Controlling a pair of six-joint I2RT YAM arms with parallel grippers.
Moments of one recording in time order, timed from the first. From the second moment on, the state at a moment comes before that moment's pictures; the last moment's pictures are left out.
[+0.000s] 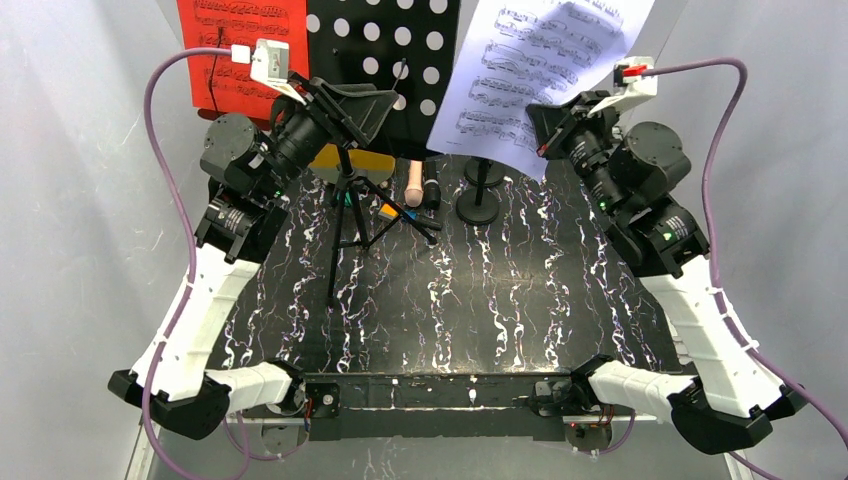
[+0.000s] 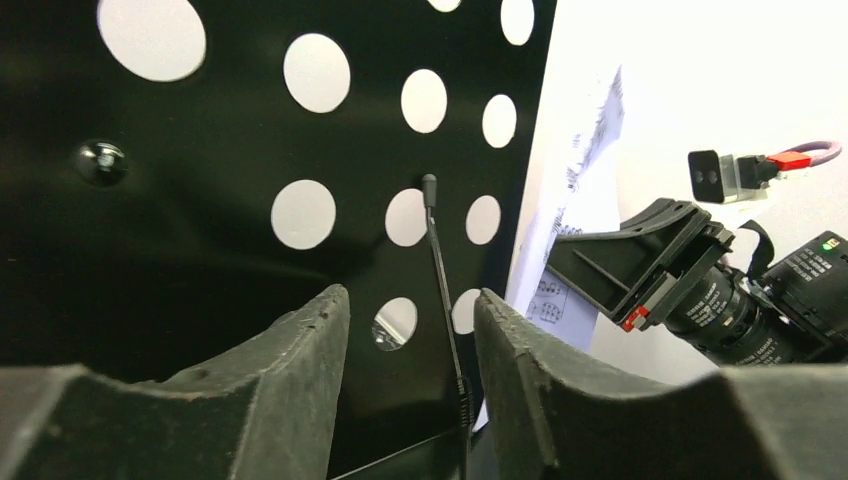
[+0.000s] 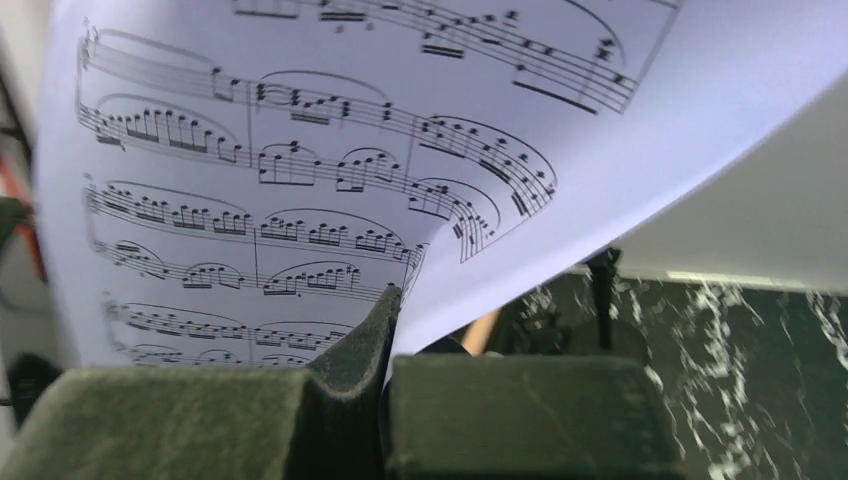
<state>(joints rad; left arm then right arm) -0.49 1.20 1.61 -0.08 0.24 -0.53 0.58 1.10 1.57 -0.29 0.15 0.32</state>
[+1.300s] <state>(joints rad) -0.49 0.49 0.88 -0.32 -0.35 -0.14 0.01 1.38 1.19 -0.23 0.07 0.68</state>
